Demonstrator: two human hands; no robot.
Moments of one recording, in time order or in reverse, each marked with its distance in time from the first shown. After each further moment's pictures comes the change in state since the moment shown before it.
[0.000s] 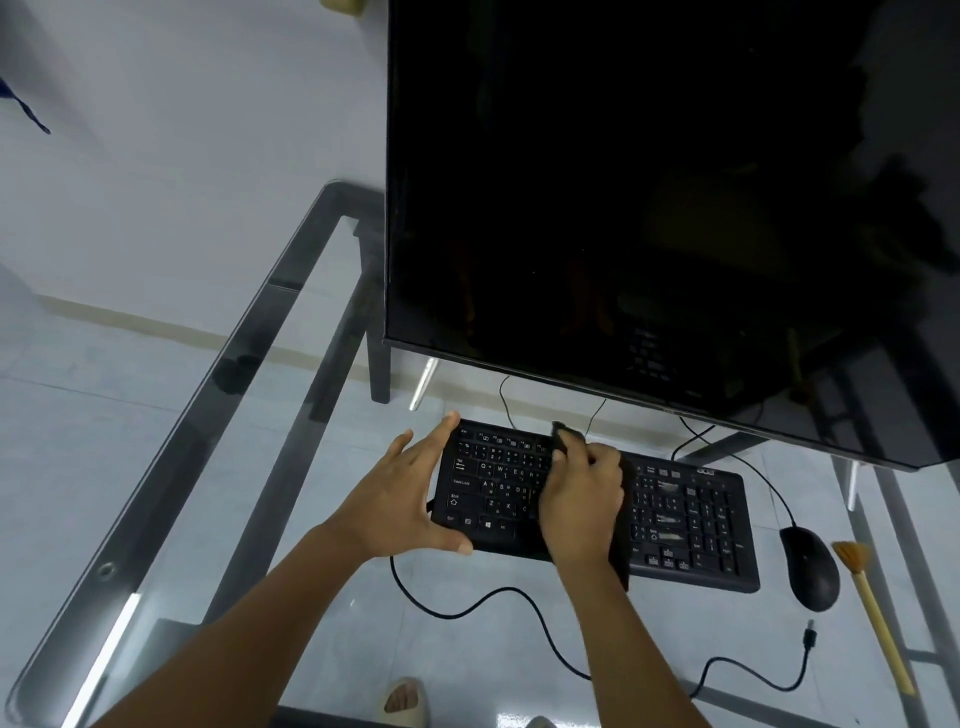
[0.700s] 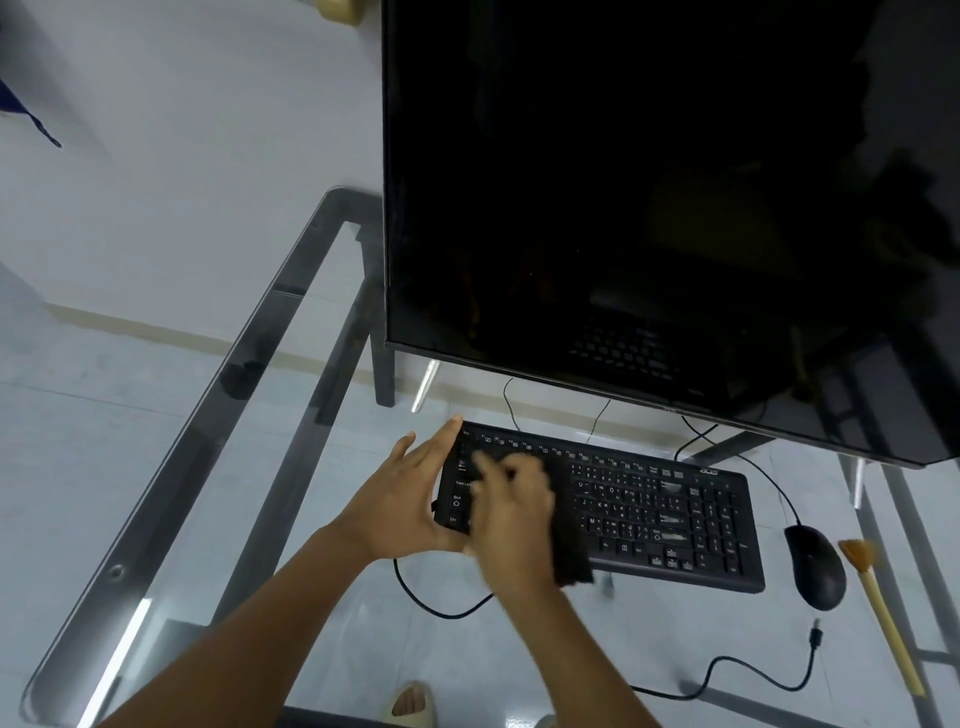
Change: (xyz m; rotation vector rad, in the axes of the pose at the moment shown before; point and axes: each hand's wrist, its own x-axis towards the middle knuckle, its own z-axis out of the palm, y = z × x) left_hand 0.002 -0.009 0.008 0.028 0.017 0.050; right_hand -0.044 -0.039 0.017 0.078 -0.140 -0.263
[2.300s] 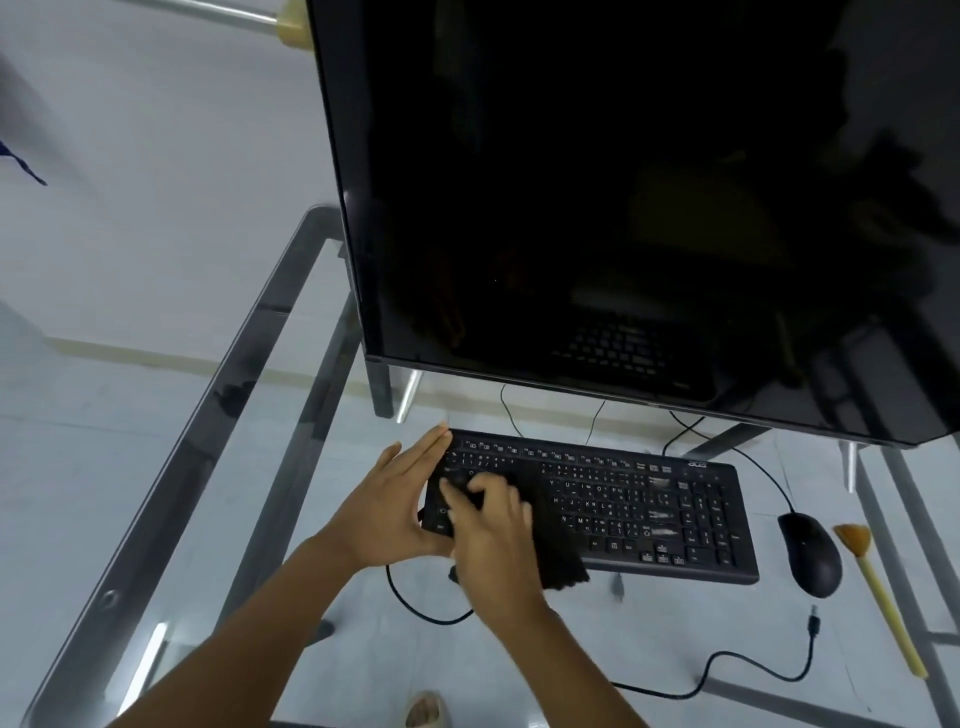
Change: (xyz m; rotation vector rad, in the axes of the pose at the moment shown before) left_hand 0.004 0.001 -0.001 0.101 -0.013 0.015; right_hand -0.018 0.011 0.002 -0.071 -0.058 -0.202
